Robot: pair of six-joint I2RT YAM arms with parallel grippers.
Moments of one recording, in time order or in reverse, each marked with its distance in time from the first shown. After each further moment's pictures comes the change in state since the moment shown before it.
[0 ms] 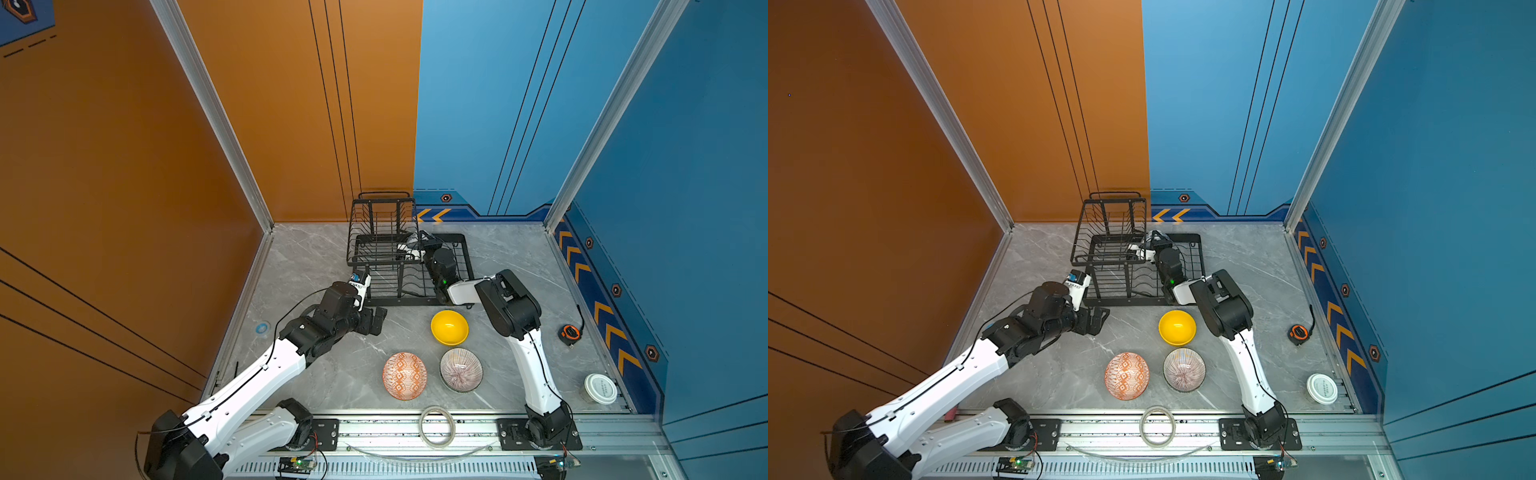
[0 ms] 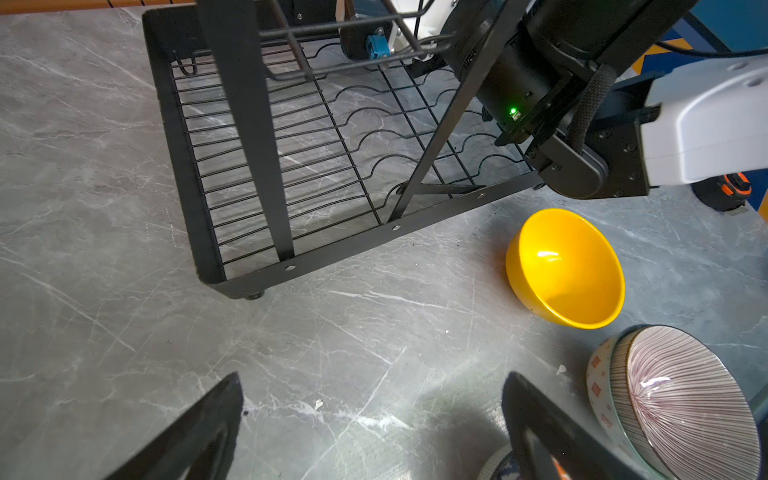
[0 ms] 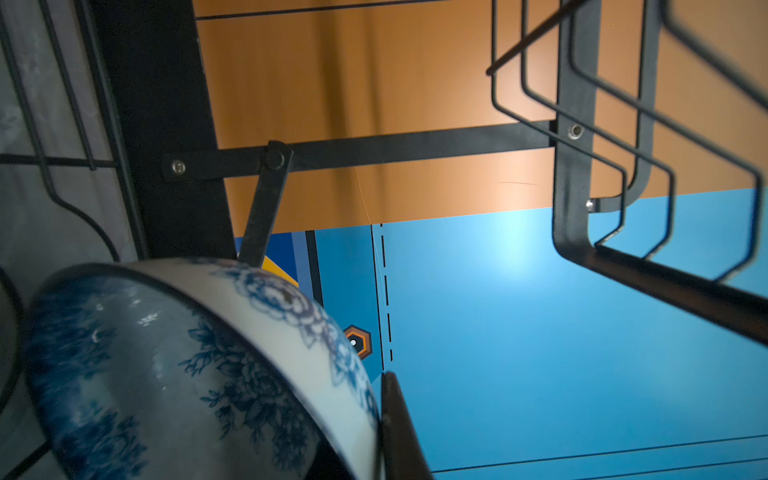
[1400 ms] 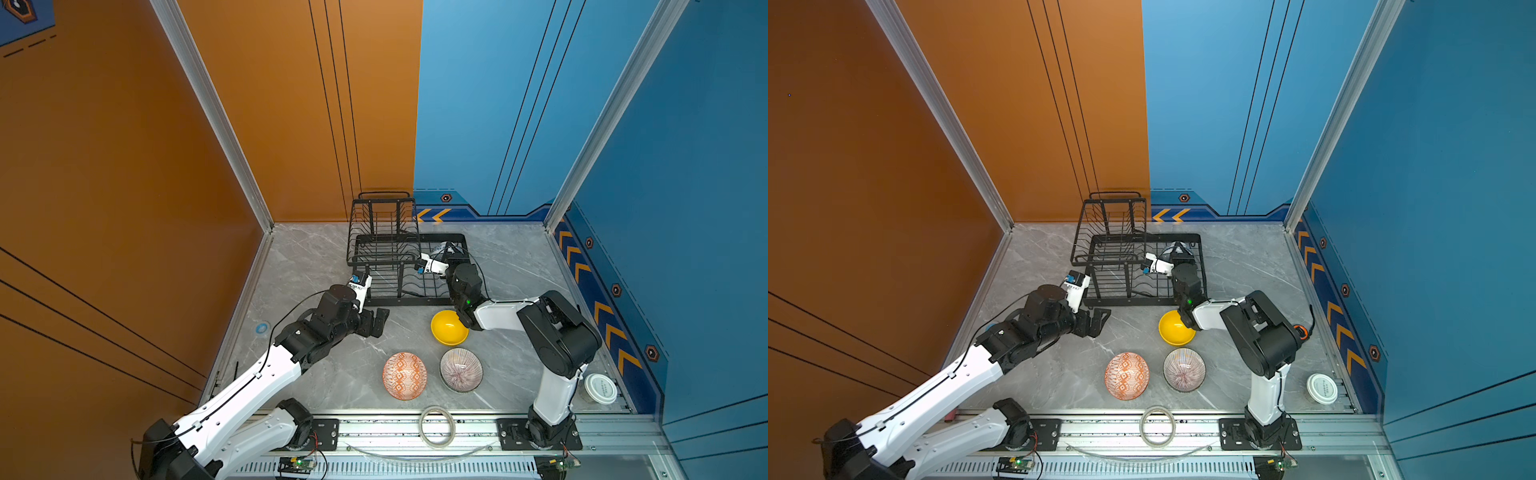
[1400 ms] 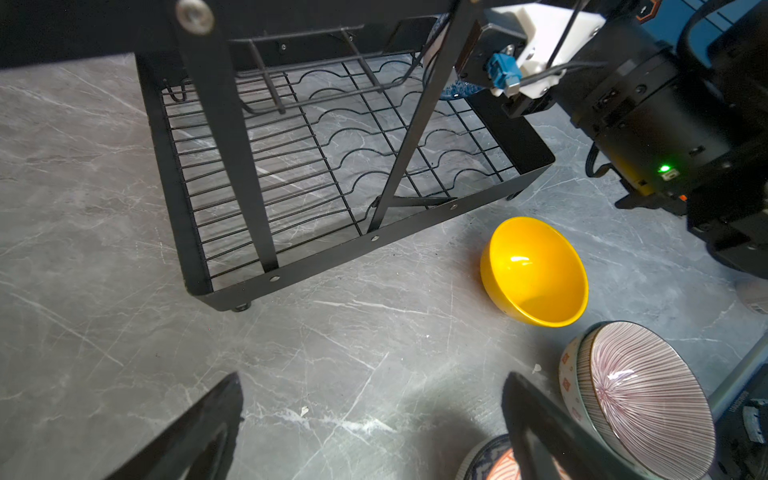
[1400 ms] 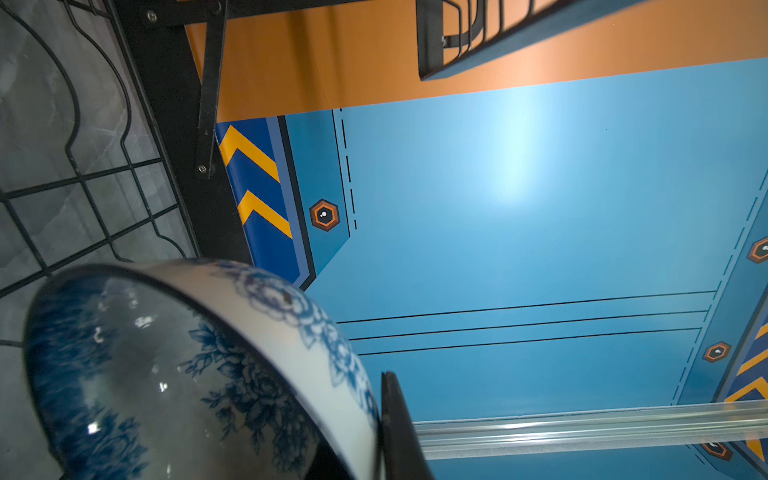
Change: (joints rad) left arm -0.036 -0.058 -0.008 0.012 -0.004 -0.008; right arm 0.041 -0.478 -0.508 -0.027 0.237 0.035
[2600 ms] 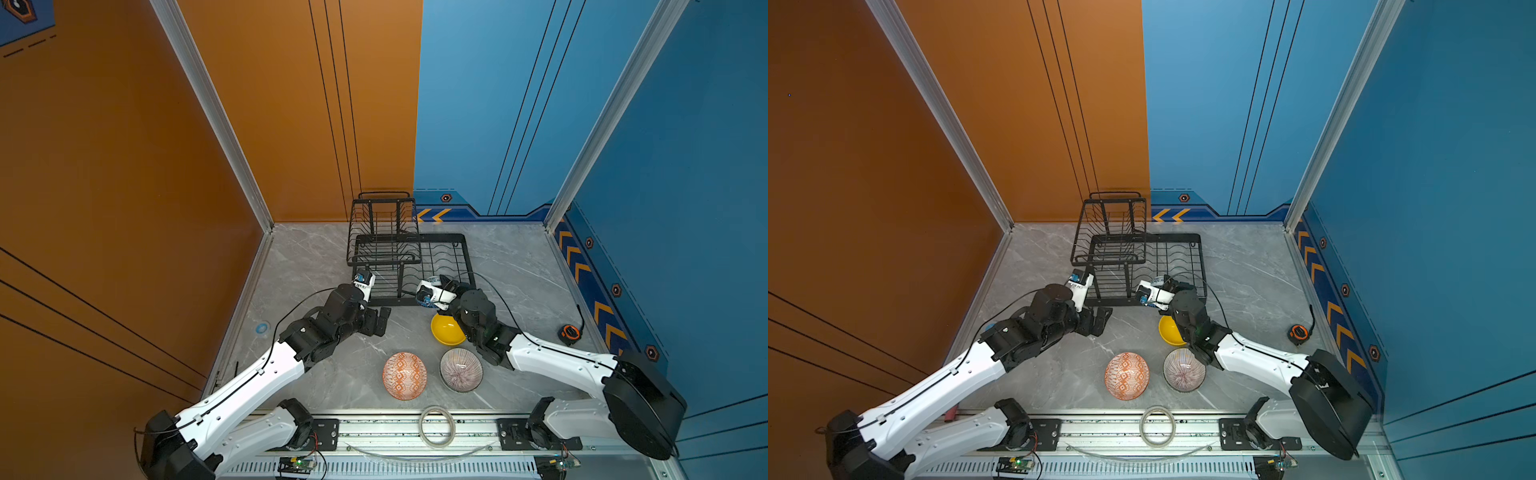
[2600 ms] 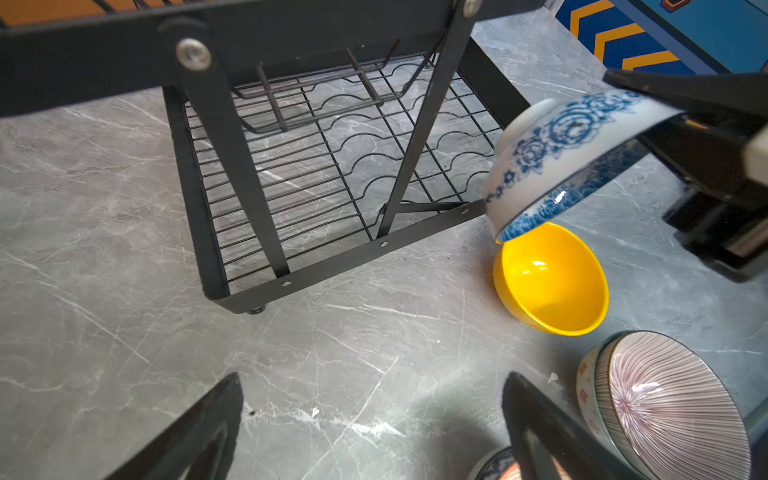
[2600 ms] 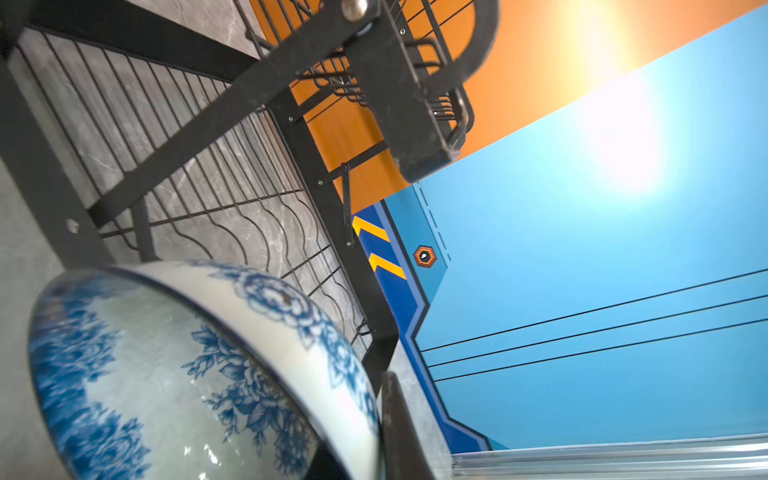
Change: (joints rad) left arm -0.060 0.036 0.046 -0.029 -0.095 -0.007; right arm 0.233 -0.526 -0.258 -0.466 -0.016 0.482
